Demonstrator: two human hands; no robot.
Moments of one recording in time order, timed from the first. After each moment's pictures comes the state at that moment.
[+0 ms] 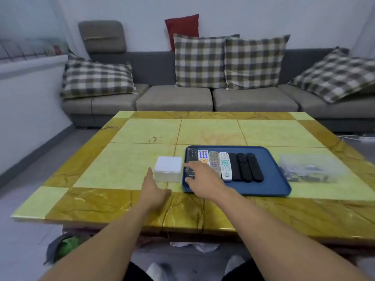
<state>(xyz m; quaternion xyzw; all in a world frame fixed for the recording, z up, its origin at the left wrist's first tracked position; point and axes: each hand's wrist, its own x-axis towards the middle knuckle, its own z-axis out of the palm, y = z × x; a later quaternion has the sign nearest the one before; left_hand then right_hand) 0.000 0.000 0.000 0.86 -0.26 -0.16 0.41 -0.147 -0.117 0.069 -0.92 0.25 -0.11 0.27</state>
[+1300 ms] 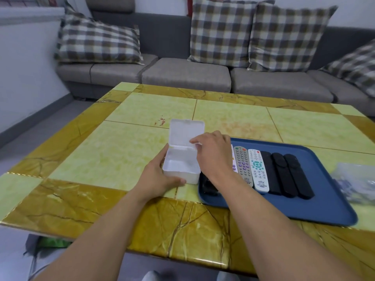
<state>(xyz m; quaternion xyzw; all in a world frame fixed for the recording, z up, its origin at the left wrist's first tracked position) 0.085 -0.039 -0.033 0.77 -0.35 -0.21 0.49 -0.020 -0.190 0.021 -0.92 0.28 -0.26 0.06</state>
